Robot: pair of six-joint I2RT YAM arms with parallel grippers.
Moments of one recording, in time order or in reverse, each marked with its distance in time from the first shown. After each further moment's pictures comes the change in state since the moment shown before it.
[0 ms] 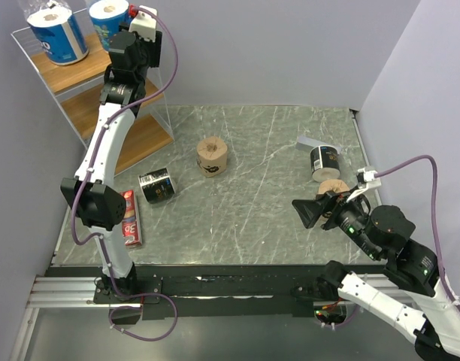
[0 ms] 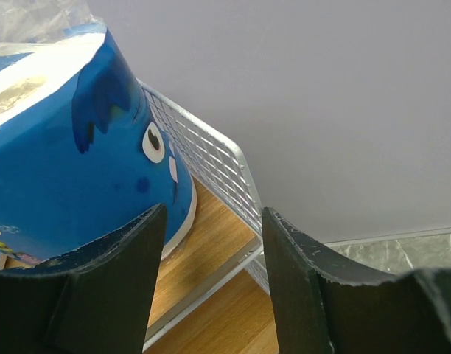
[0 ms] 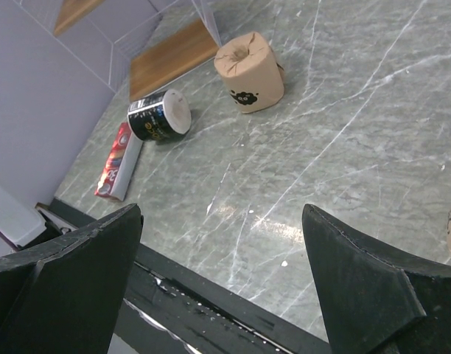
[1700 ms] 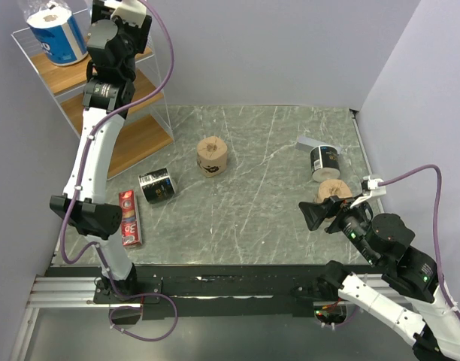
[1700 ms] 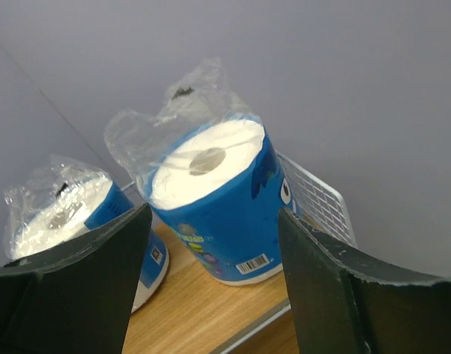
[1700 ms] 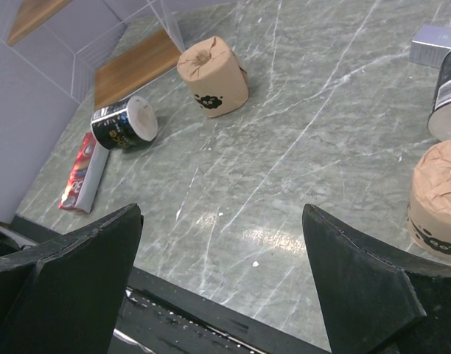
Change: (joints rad) left arm -0.034 -0.095 0.119 -0.044 -0.155 0.225; right arm 0.000 -0.077 -0.071 -0.017 0.099 -0.026
